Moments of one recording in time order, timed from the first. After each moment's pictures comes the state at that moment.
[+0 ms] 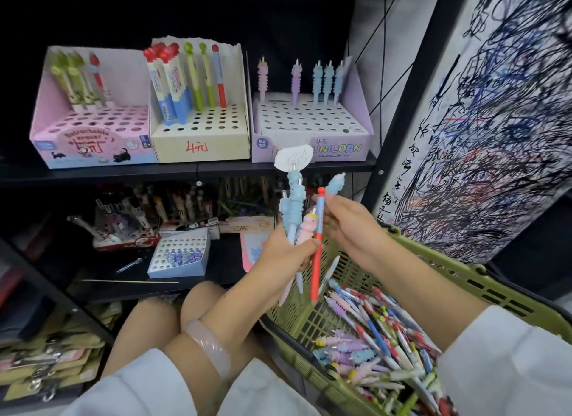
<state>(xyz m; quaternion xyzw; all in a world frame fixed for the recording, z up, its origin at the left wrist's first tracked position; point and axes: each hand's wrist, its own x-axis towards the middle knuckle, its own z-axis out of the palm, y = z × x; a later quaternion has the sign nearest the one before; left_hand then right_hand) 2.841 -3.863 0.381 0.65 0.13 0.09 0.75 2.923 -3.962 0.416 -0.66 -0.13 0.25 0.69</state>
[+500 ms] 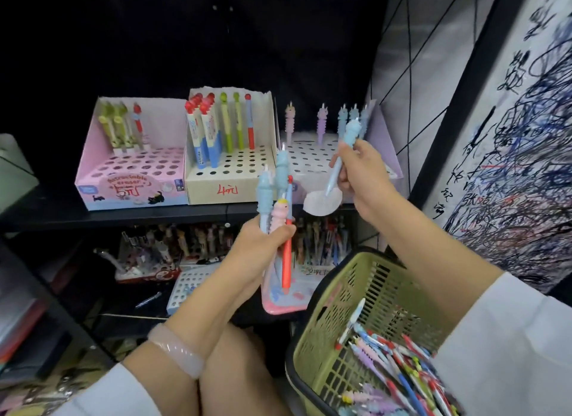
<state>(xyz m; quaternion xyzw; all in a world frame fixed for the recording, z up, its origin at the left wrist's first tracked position) 2.850 -3.776 0.431 0.64 0.17 0.18 0.73 2.987 -3.883 0.504 -0.68 -0.19 0.05 0.70</state>
